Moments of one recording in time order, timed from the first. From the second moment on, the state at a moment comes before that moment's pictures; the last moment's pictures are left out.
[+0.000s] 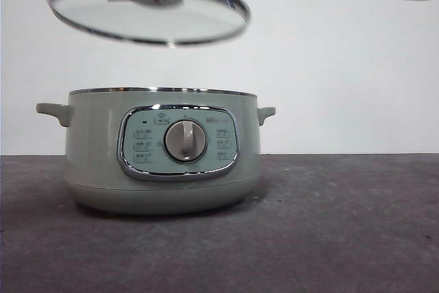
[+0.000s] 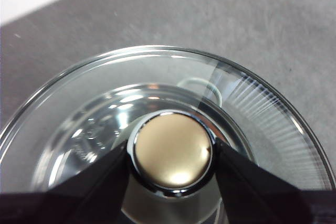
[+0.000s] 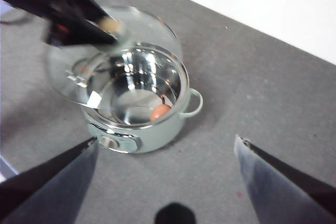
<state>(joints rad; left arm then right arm) -0.43 1.47 1.51 -0.68 0.28 0.14 0.65 1.13 1.94 -1.35 0.01 -0.08</state>
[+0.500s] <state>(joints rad) -0.45 1.63 1.51 -0.61 0.22 0.14 0.65 0.91 1.63 -1.32 -0.02 -0.04</state>
